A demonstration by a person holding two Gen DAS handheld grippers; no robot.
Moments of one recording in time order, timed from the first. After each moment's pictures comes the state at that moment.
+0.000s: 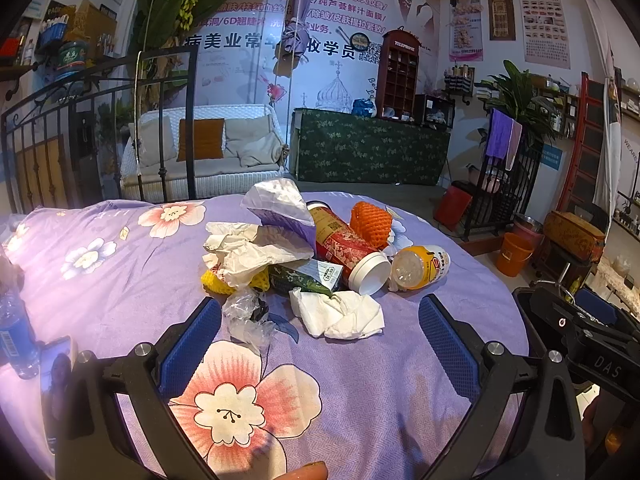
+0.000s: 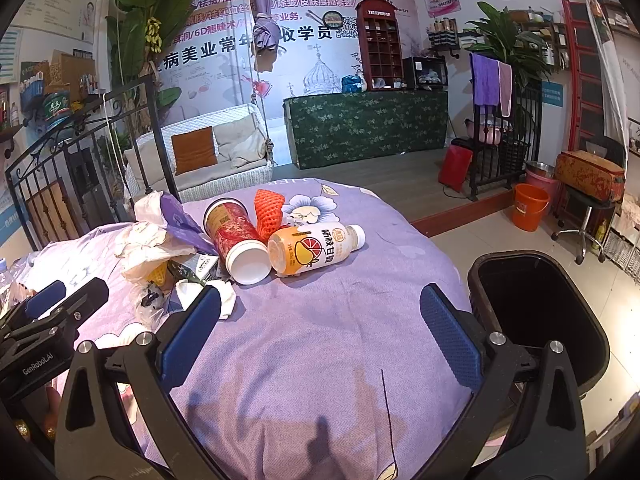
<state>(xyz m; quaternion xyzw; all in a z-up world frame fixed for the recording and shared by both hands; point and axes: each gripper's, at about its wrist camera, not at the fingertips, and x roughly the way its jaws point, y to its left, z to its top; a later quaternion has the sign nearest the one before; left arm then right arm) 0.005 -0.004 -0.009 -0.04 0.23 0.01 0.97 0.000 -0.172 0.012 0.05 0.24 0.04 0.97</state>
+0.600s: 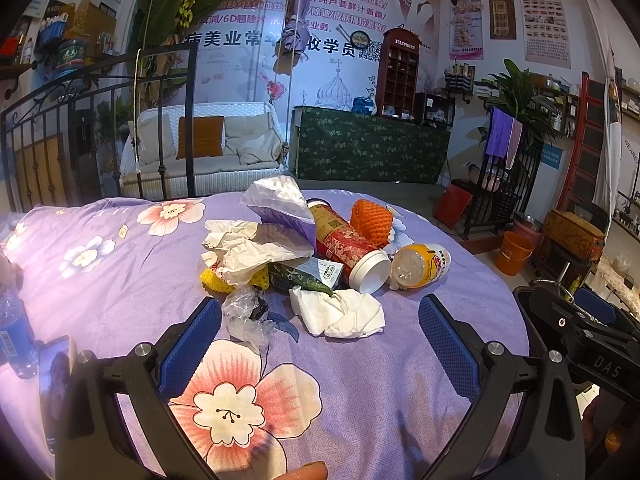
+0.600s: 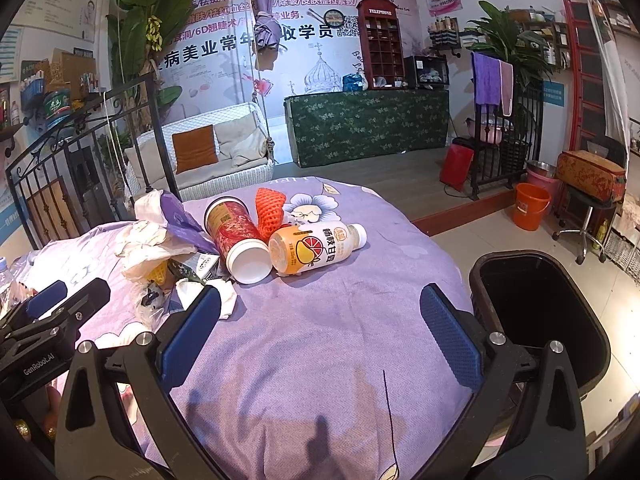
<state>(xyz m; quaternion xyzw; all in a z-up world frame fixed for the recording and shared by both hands) 0.007 -0.005 -0.013 -0.04 0.23 0.01 0.97 0.001 -0.171 0.009 0.06 0.24 0.04 0.97</state>
